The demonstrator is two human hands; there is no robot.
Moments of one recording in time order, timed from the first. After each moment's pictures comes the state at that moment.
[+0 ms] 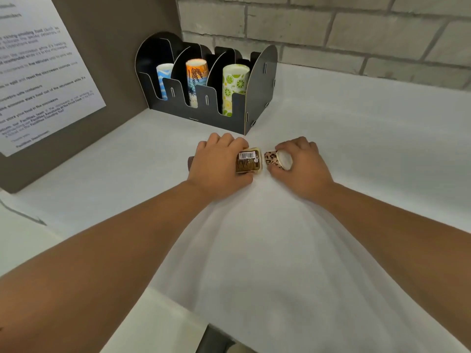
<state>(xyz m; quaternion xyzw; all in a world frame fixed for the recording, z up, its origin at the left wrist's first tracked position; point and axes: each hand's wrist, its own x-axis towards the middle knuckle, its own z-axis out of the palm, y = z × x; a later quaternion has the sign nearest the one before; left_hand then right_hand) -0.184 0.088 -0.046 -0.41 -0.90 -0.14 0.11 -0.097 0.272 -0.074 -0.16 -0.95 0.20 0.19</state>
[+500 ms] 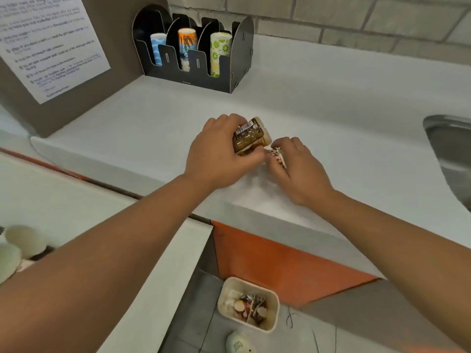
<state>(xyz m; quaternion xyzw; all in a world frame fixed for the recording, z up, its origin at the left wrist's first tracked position) -0.013 -0.005 -0.014 -0.40 -0.84 -0.35 0.08 0.095 0.145 -0.050 -0.16 -0.95 0.19 0.20</state>
